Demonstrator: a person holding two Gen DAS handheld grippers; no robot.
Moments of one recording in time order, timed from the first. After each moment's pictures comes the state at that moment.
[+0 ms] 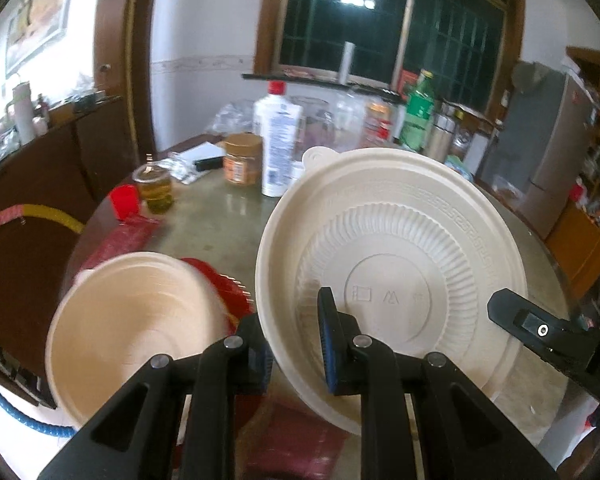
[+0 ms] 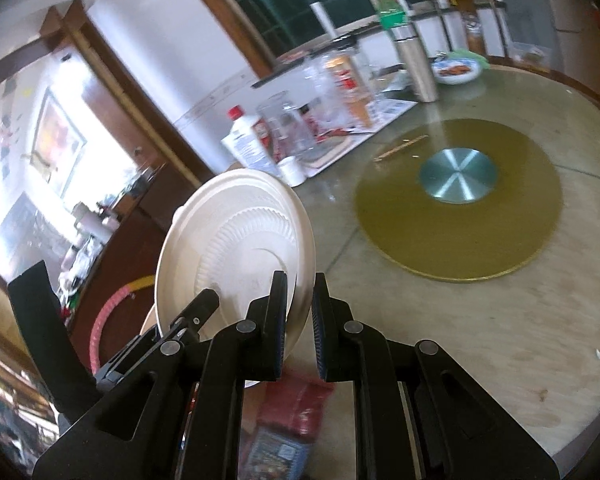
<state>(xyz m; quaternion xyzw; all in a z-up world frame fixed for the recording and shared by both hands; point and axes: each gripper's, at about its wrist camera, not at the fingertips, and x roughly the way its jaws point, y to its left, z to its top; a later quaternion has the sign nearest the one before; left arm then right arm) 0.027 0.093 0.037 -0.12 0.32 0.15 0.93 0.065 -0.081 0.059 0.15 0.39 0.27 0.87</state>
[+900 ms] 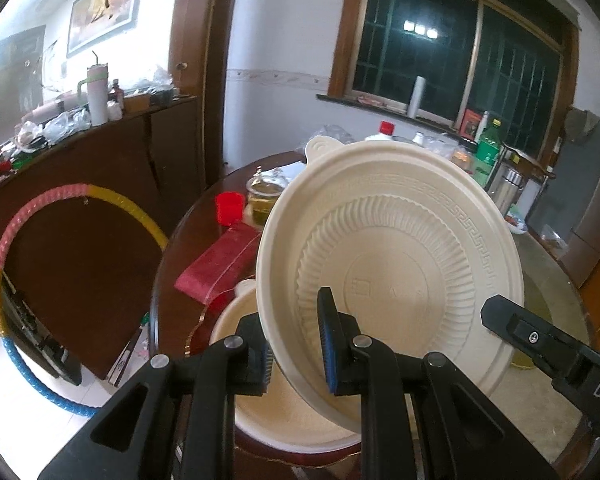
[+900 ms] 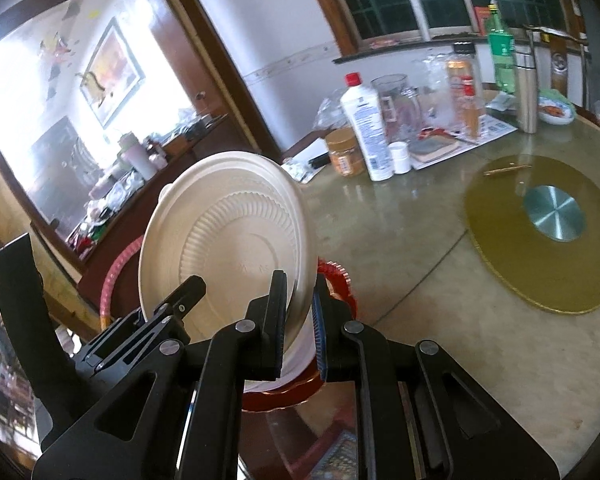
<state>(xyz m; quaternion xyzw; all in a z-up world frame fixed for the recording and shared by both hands) -0.039 0.175 0.051 -0.15 0.29 0.25 0.91 0.027 0.031 0.075 0.06 0.39 0.38 0.84</state>
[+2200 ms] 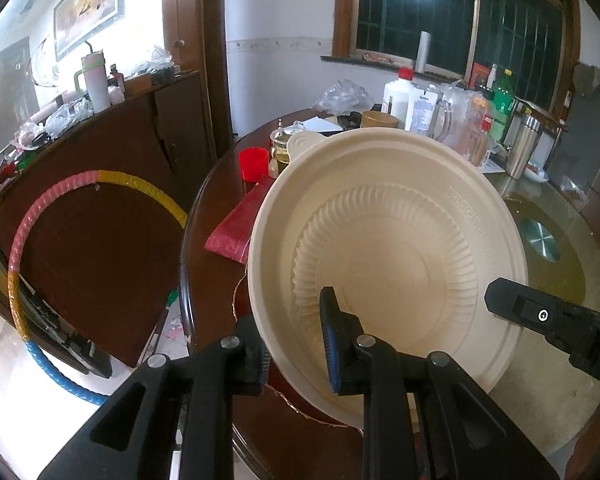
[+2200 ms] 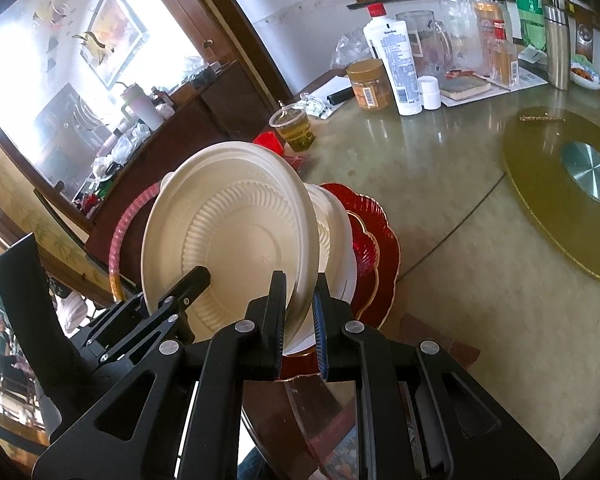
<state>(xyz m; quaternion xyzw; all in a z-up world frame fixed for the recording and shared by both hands) -0.048 0.194 0.020 -0.11 0.36 0.25 0.89 0.028 0.057 0.035 0.03 0.47 0.39 0.79</state>
